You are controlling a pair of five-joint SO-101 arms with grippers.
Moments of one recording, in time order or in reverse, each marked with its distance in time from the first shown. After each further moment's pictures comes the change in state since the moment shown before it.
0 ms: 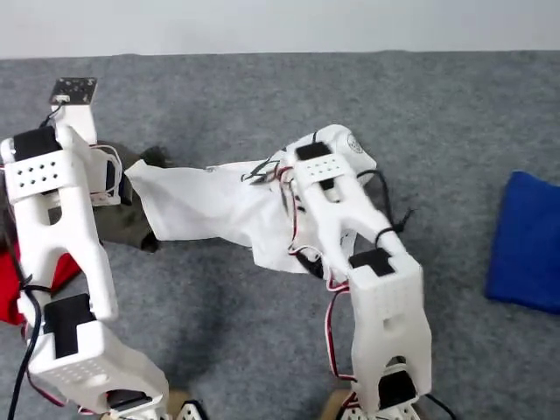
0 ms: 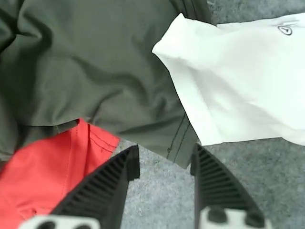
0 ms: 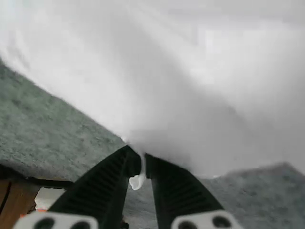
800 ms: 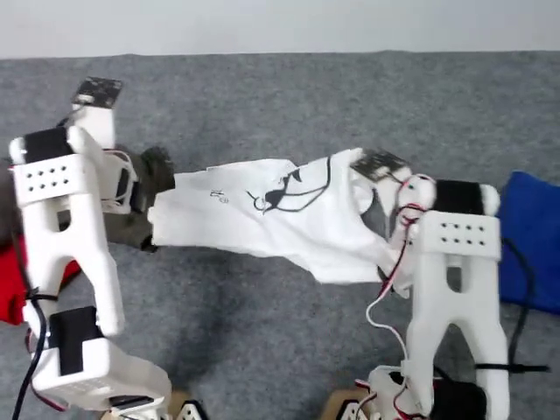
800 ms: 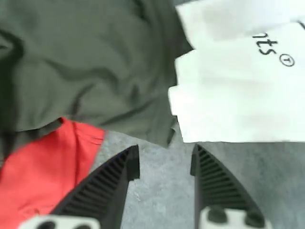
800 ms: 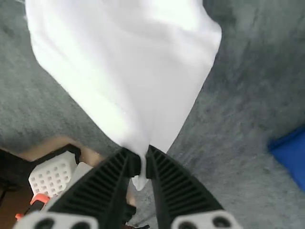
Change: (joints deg) left arm 5.0 -5.4 3.6 4.4 -6.9; right arm 24.5 -56.5 39.4 -0.9 9.1
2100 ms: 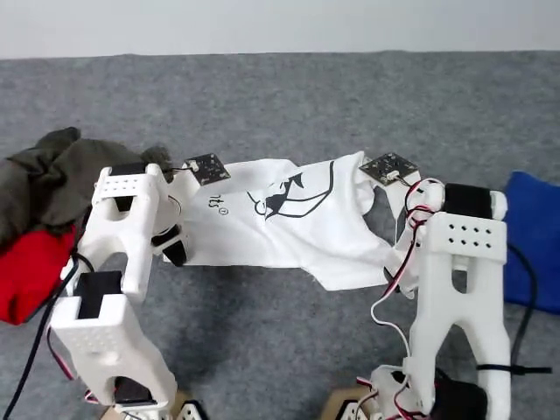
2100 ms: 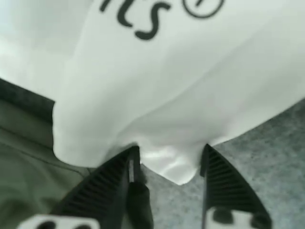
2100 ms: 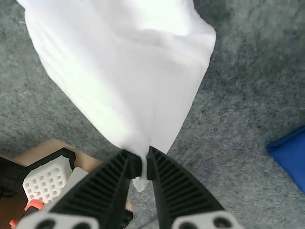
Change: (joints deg) left arm 8.0 16.5 17.4 -23.0 -38.6; right arm 1.2 0.0 0.8 -1.9 1.3
